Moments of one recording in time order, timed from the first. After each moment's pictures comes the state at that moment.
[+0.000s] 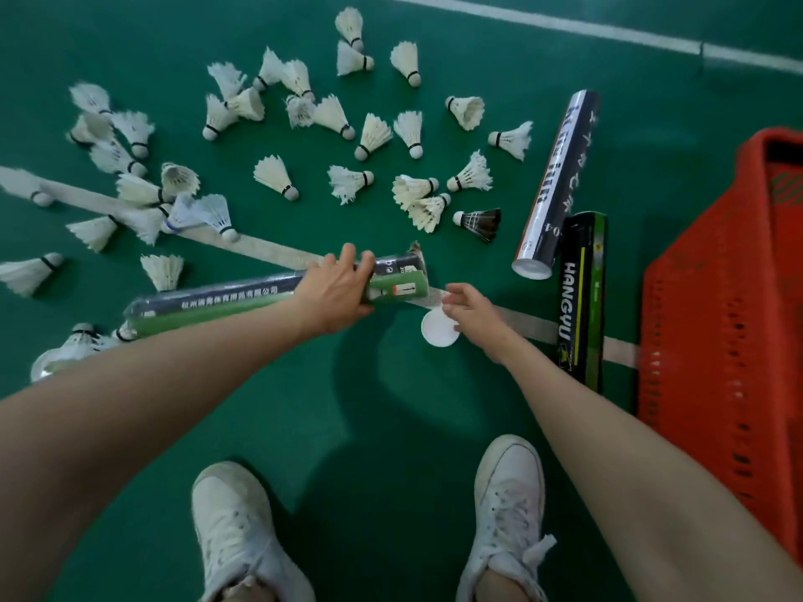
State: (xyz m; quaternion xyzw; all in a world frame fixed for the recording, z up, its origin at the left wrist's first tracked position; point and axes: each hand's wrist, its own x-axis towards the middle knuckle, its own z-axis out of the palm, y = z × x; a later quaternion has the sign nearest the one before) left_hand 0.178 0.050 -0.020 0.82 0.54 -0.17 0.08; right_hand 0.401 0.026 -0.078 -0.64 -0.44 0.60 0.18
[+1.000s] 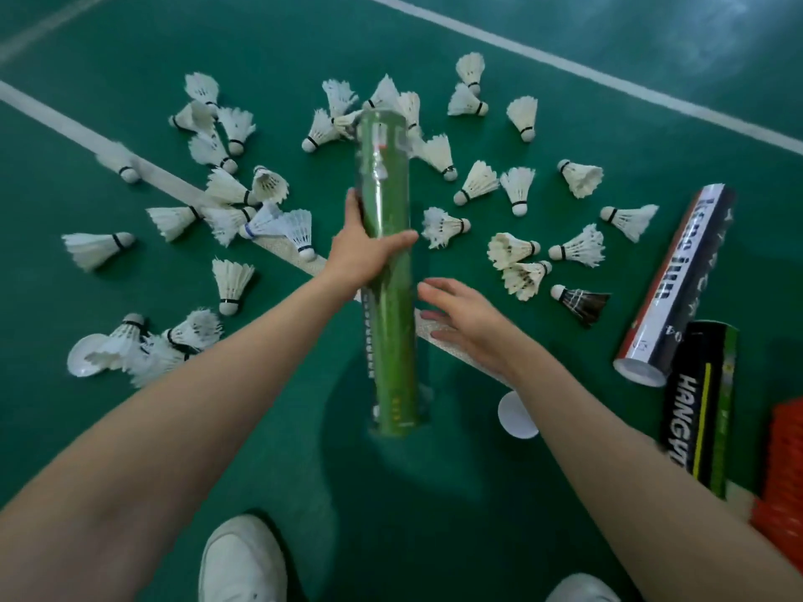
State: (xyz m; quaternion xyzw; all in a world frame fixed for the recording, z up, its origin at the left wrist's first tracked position) left_hand 0.085 0.137 -0.023 0.42 0.73 0.35 0.42; right_hand 0.255 0.111 -0.028 -0.53 -0.42 0.71 0.15
